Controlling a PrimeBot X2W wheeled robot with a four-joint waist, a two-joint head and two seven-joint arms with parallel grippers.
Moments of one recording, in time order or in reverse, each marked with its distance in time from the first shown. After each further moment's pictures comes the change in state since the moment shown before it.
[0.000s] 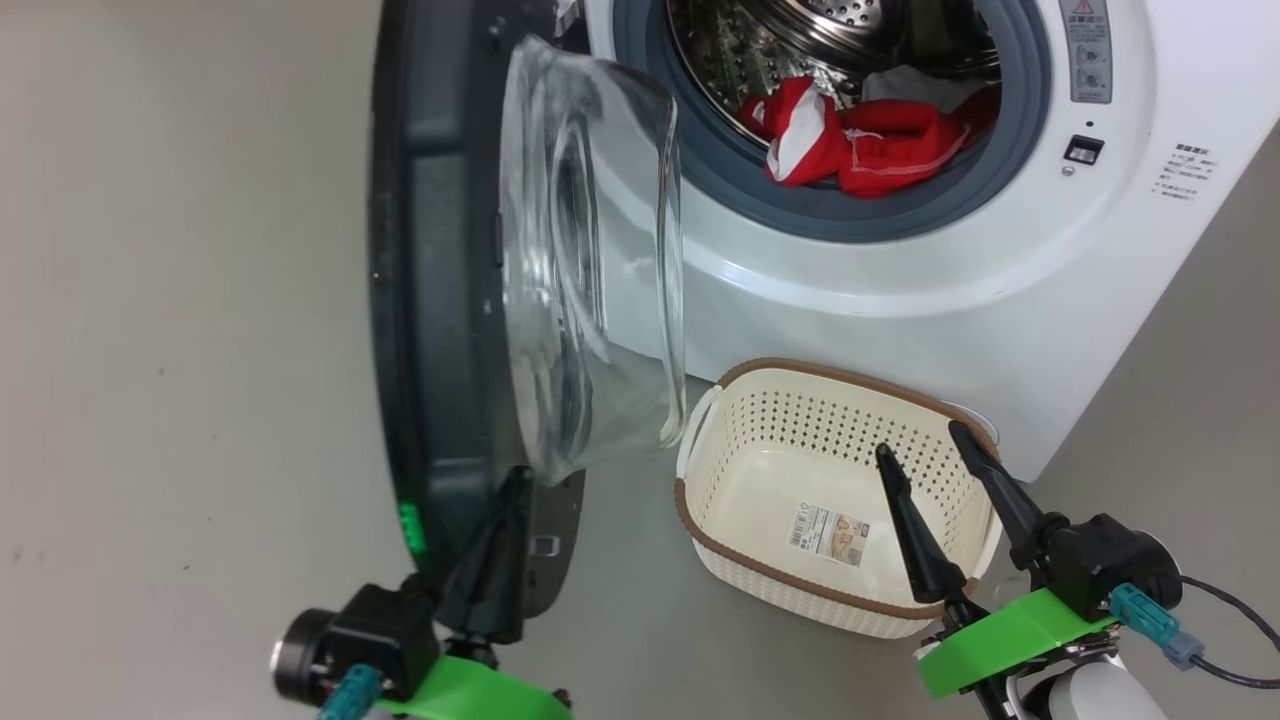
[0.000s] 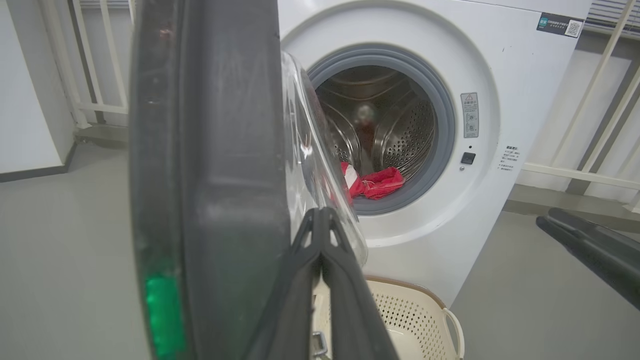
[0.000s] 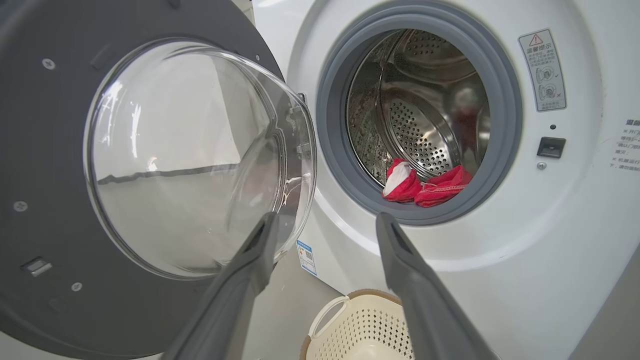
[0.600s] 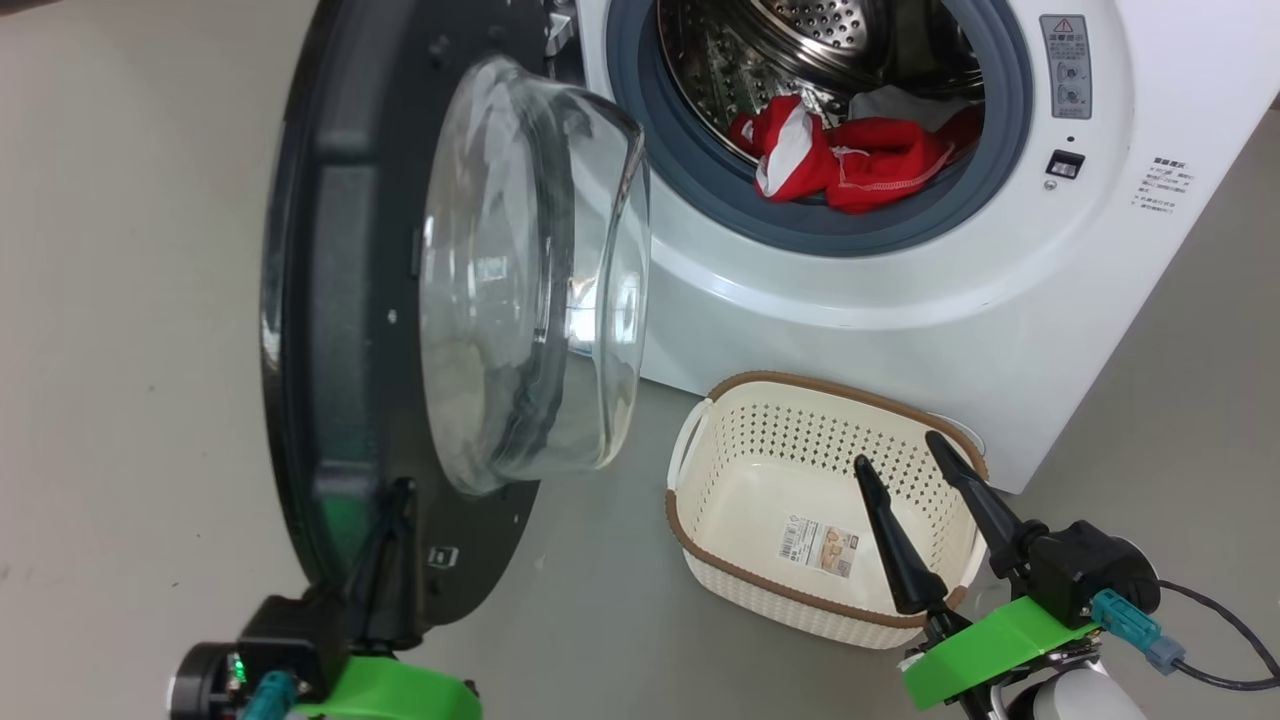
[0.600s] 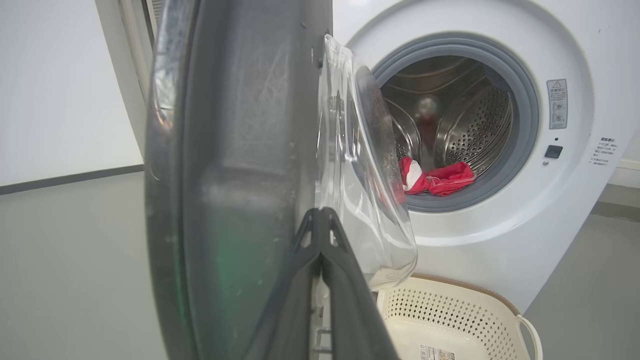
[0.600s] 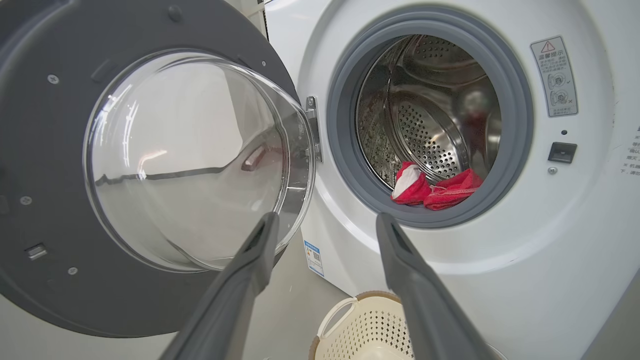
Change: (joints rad) left arm 0.038 0.083 0.089 0.014 0.012 0.088 0.002; right arm 0.001 0.000 0.040 0.007 0.021 0.000 0.000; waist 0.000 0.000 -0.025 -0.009
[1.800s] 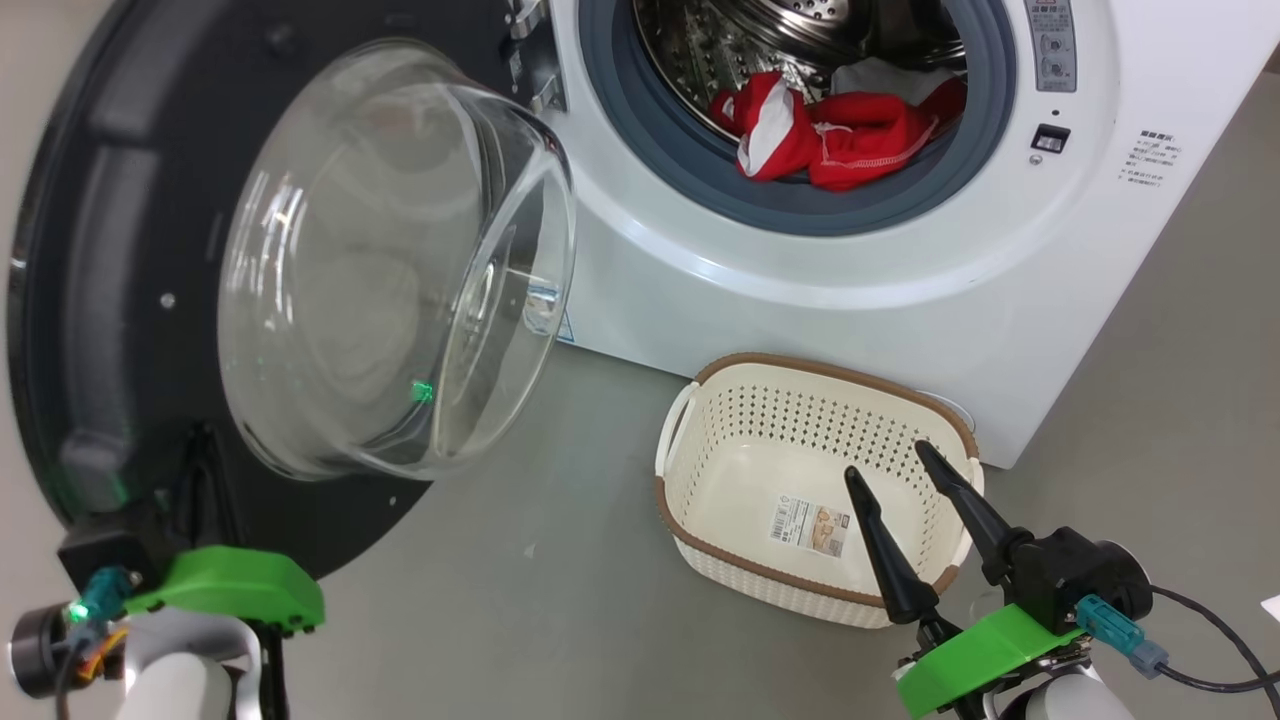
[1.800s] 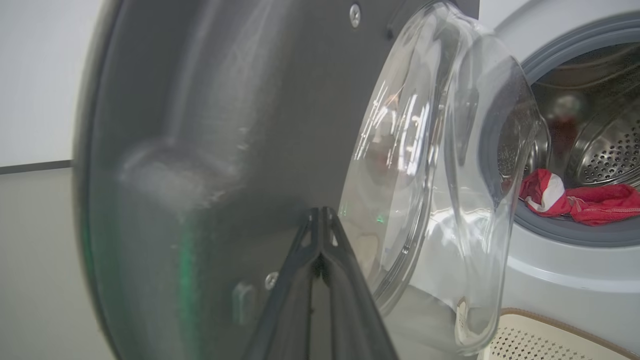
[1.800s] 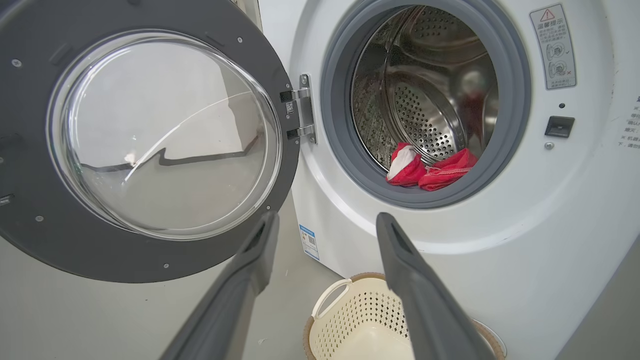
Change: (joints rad) left arm -0.204 0.037 0.210 0.360 -0.092 0.003 -0.072; right arm 0.001 0.000 0.014 0.017 -0.025 0.000 0.000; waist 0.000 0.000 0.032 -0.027
